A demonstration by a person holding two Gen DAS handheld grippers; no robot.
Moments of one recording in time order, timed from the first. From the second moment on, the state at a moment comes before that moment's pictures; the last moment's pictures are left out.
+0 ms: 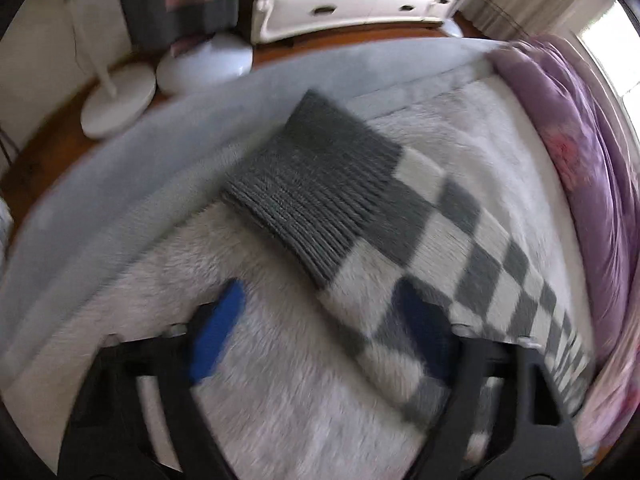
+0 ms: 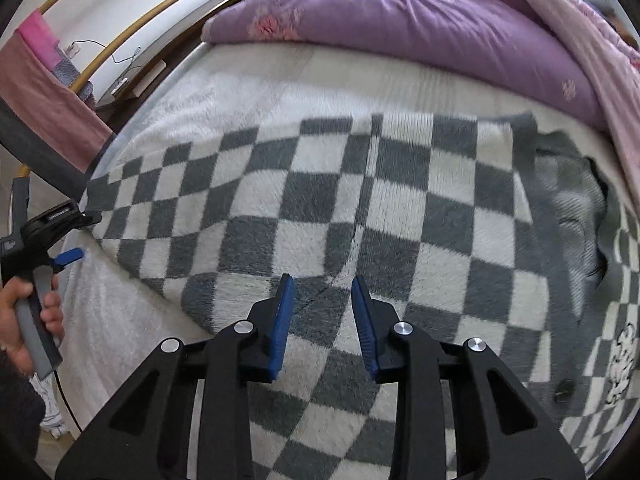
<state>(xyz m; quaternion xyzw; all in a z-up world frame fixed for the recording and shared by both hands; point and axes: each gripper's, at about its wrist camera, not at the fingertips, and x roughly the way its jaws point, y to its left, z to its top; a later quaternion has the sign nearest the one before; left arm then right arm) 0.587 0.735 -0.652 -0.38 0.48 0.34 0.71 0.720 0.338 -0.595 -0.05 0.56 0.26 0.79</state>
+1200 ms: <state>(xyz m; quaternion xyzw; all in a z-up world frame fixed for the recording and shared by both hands) 0.738 0.332 -0.440 -0.14 0.38 0.13 0.90 0.770 0.083 -0.556 0.05 0.53 0.25 0.81</state>
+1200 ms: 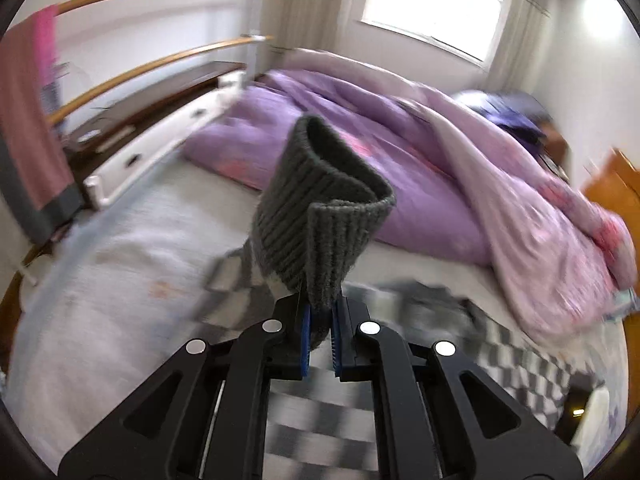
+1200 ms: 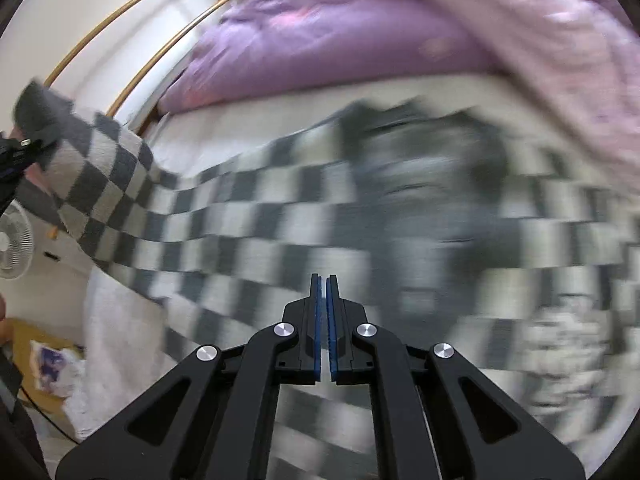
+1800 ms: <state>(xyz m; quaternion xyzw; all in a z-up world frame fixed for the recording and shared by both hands) 0.806 0.029 -0.646 0.00 0.56 0.06 0.83 0.721 -0.277 -0.560 0.09 0.52 0.06 0.85</state>
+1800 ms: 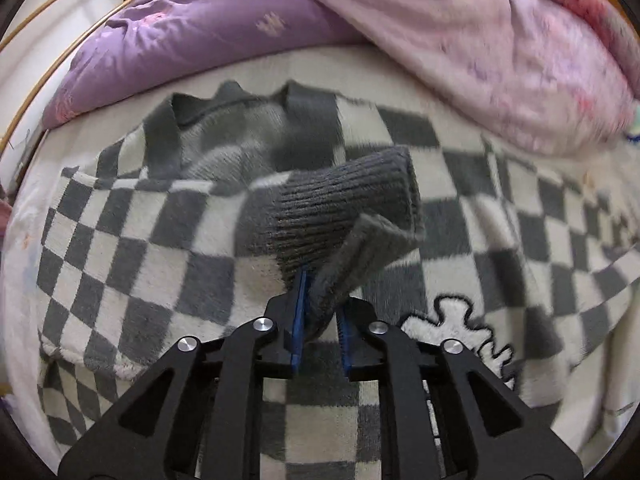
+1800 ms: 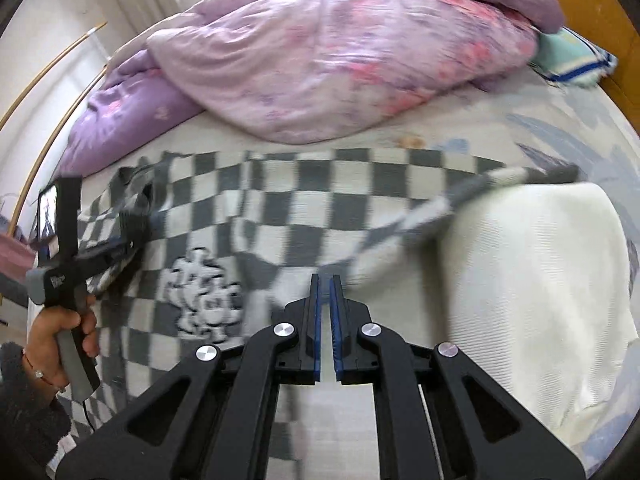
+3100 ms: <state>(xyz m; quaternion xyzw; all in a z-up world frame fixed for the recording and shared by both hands) 0.778 0.081 -0.614 -0.14 0.51 -0.03 0.85 0.823 -0.412 -0.540 0.20 0.42 -0.09 0.88</state>
